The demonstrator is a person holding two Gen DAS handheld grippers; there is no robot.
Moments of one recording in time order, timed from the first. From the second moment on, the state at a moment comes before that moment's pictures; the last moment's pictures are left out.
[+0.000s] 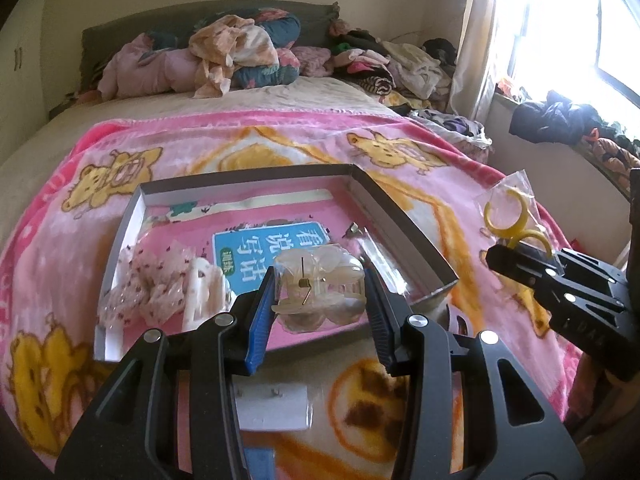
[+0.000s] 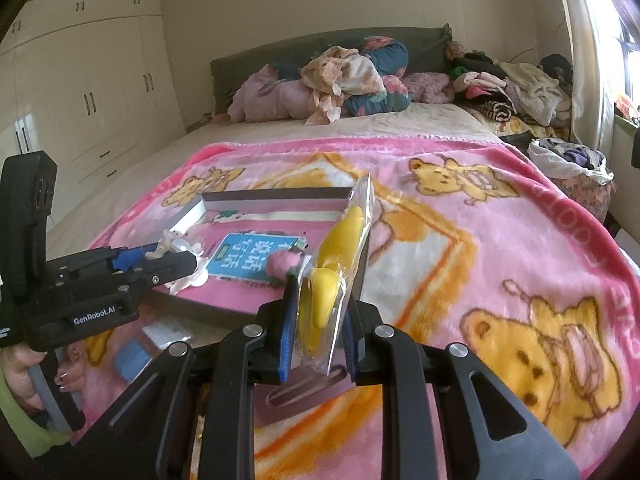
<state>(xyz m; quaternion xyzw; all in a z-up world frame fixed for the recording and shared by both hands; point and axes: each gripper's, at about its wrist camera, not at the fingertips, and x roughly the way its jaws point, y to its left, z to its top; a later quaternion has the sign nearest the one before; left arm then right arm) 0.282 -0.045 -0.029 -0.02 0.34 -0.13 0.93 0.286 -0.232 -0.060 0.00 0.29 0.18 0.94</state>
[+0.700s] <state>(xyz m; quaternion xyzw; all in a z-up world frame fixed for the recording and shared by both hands) 0.322 -0.052 -0.052 -0.01 0.37 -0.10 0.92 0.343 -0.221 -0.071 -0.02 0.31 0.20 0.93</state>
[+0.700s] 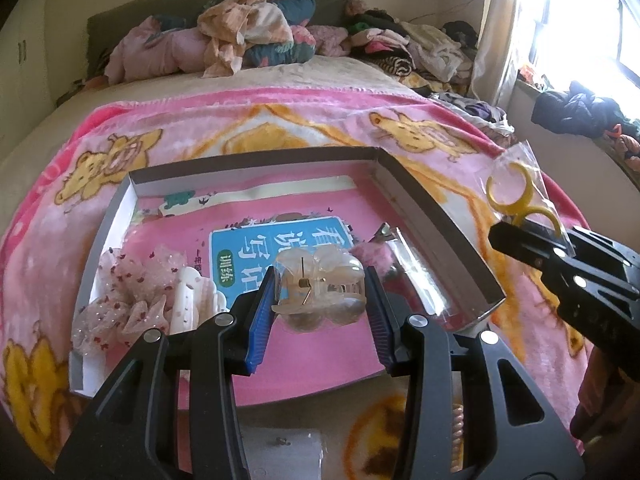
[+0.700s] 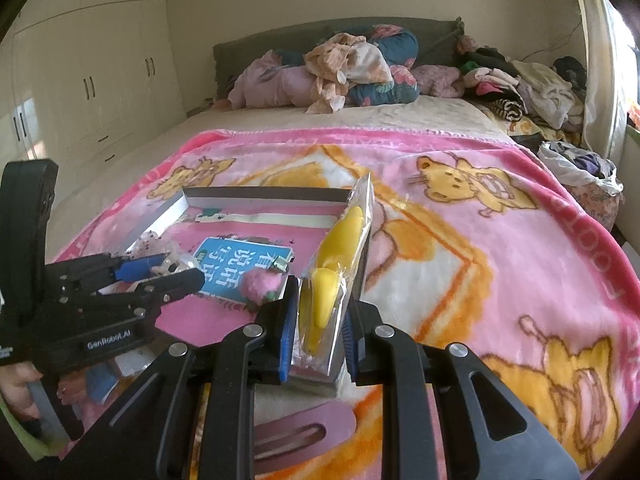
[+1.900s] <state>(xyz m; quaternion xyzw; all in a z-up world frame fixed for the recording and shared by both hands) 0.324 -0.038 -0.073 -0.02 0.40 -0.09 0.91 0.361 -0.210 -0.097 -0.03 0.34 0.19 0.92</state>
